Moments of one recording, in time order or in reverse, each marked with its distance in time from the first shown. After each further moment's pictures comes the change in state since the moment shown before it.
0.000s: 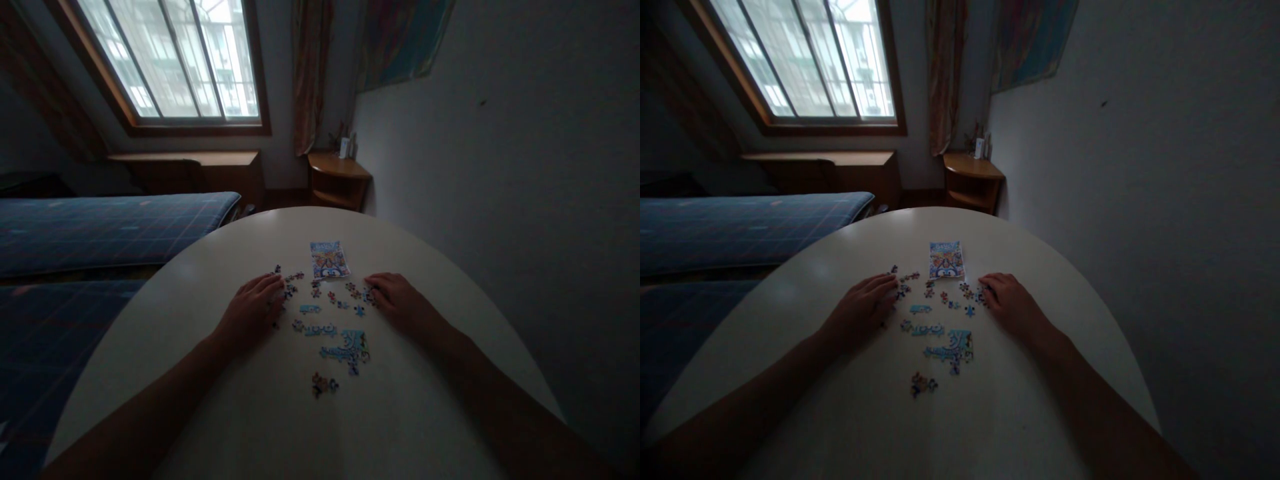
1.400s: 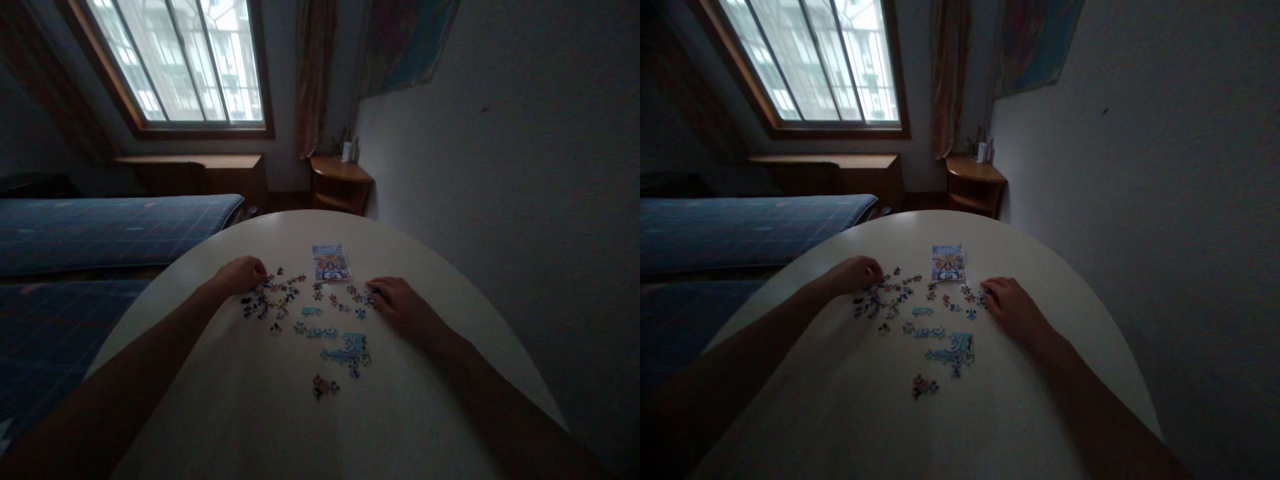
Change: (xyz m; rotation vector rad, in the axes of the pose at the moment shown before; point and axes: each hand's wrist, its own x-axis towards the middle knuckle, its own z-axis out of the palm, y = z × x) left_hand 0.068 -0.061 -0.030 -0.019 -0.354 -0.371; right_hand 0.000 0.002 0.001 -0.012 -0.018 0.026
